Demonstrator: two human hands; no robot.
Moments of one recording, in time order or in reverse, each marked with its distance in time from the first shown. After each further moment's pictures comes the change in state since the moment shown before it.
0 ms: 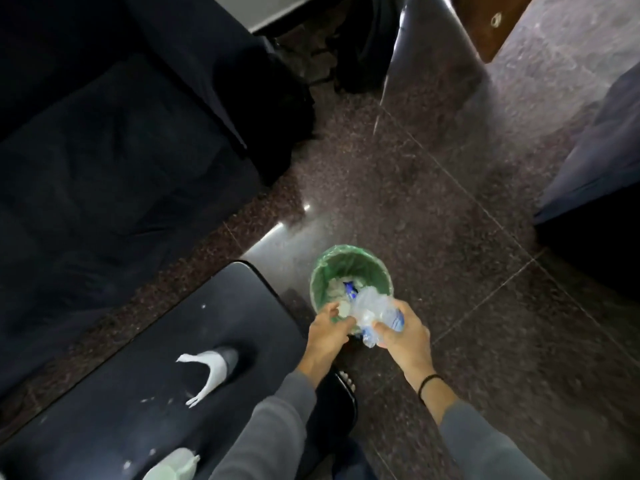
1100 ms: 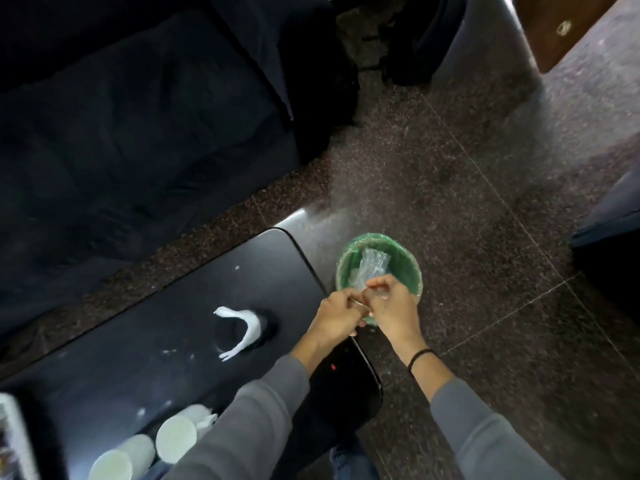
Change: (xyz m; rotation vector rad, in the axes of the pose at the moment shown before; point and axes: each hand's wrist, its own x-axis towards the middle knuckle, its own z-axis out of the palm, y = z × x) left_hand -0.009 -0.022 -0.063 0.143 -0.084 0.106; right_hand -0.009 -0.036 0.082 -0.090 -0.098 -0.237
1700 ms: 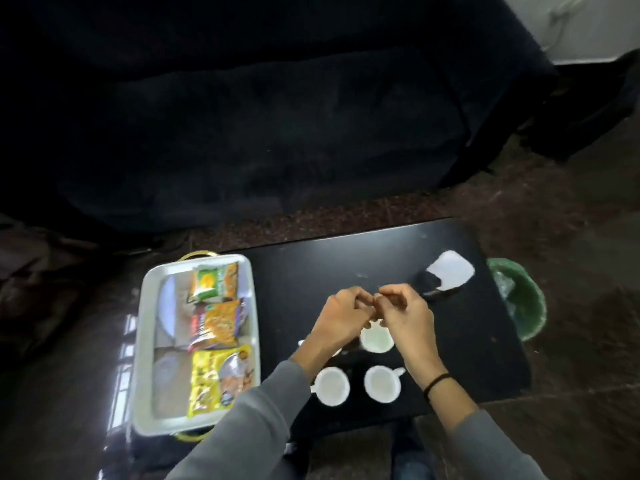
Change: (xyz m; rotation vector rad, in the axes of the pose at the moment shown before) left_hand -0.257 -0.238 -0.254 -0.190 0.287 0.154; right_hand -0.302 -0.112 0.256 -0.047 -0.188 -0.268
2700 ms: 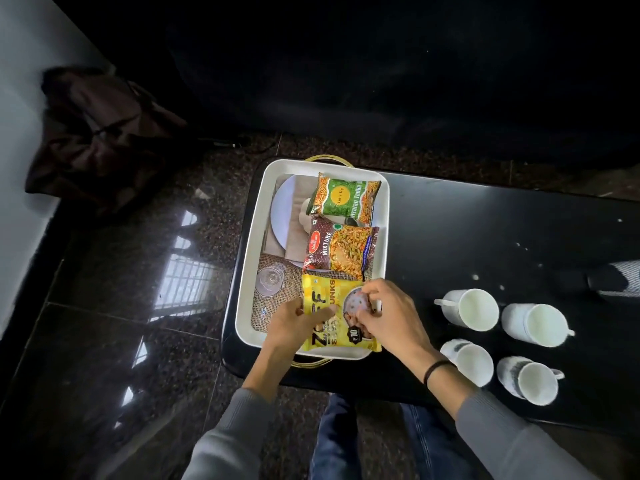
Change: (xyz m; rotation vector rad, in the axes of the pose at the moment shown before) left_hand -0.075 -0.309 -0.158 -0.341 0.336 -0.456; right_hand -0.080 0.046 0.259 -0.653 -0.559 -0.232
